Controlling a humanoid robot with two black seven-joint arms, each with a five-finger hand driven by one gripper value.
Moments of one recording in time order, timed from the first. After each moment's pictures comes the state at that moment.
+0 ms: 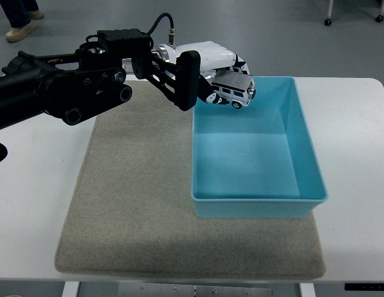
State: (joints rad) left arm -1.36 0.26 -0.06 -0.92 1.38 -0.04 -0.33; right arm 0.01 0.00 -0.02 0.12 -0.02 0.13 0.05
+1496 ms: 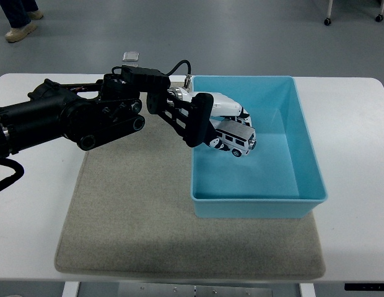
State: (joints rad) left arm -1.29 0.20 -0.04 -0.91 1.40 -0.19 -0.33; right arm 0.01 0.00 -0.02 0.12 -0.02 0.13 0.05
